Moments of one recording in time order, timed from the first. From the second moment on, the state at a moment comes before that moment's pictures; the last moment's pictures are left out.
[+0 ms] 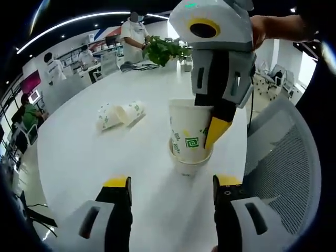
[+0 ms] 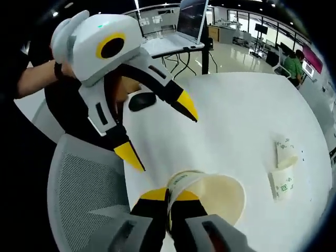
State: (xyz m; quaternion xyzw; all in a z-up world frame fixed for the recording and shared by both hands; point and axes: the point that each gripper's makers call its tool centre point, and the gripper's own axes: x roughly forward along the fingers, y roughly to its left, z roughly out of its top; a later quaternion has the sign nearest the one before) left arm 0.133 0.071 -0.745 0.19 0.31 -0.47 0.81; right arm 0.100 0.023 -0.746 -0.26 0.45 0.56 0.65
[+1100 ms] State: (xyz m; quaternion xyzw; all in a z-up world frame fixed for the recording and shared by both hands) left arm 0.125 0.062 -0.751 0.19 0.32 -0.47 0.80; right arm 0.109 0.017 -0.730 -0.26 0.42 0.57 0.66
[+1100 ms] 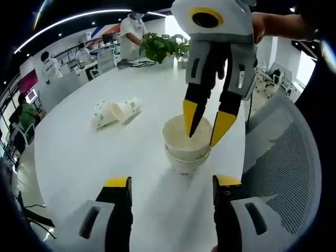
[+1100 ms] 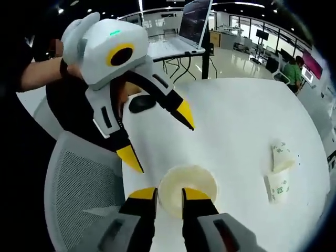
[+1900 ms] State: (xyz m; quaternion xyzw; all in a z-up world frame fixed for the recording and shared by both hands) left arm 0.127 0.071 -0.753 0.18 0.32 -0.46 0.81; right arm 0.190 -0.034 -0.703 -0.26 0.34 0.50 0.75
